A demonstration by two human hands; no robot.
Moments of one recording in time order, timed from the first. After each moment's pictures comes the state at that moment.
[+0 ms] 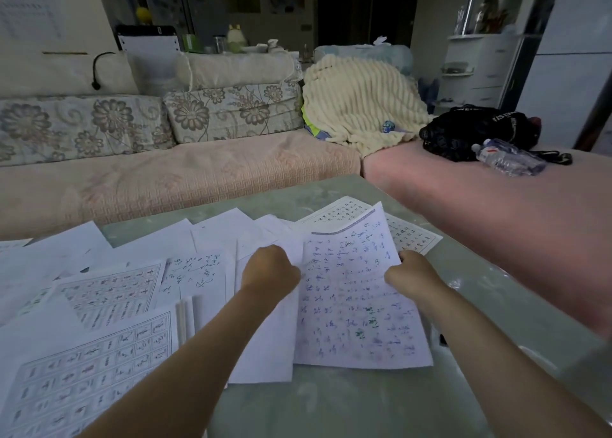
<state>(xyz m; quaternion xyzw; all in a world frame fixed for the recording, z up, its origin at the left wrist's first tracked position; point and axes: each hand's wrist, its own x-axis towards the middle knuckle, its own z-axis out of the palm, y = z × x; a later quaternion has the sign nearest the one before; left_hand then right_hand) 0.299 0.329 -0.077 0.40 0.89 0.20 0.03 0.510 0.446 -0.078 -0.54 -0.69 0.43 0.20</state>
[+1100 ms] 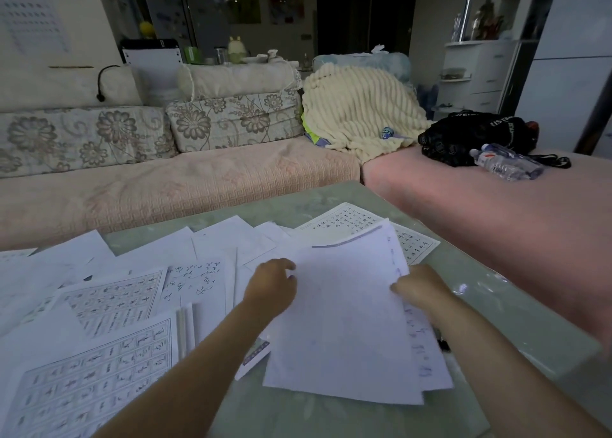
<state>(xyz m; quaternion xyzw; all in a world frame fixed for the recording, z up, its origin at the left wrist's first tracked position) 0.298 0.324 -0.093 0.45 0.85 0.26 0.07 0.524 0.454 -0.087 -0.60 -0.67 0.39 0.19</state>
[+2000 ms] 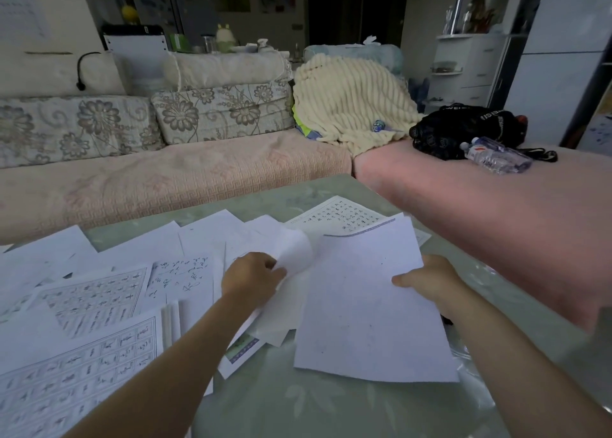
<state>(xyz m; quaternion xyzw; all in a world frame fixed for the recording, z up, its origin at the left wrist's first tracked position) 0.278 0.329 -0.099 0.41 0.87 0.26 0.06 0.554 0.465 -0.083 -0.56 -0.62 0.48 0.26</state>
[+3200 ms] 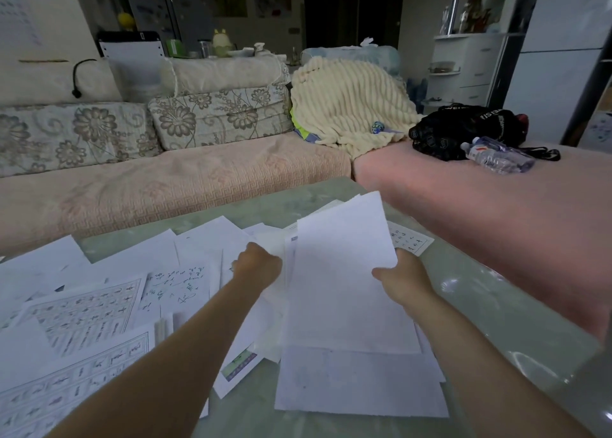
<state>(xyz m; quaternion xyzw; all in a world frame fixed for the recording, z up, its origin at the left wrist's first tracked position) 0.270 0.375 -0.082 0.27 0.90 0.28 0.18 0.503 0.469 -0.098 -0.55 -0.65 0.42 0.31</state>
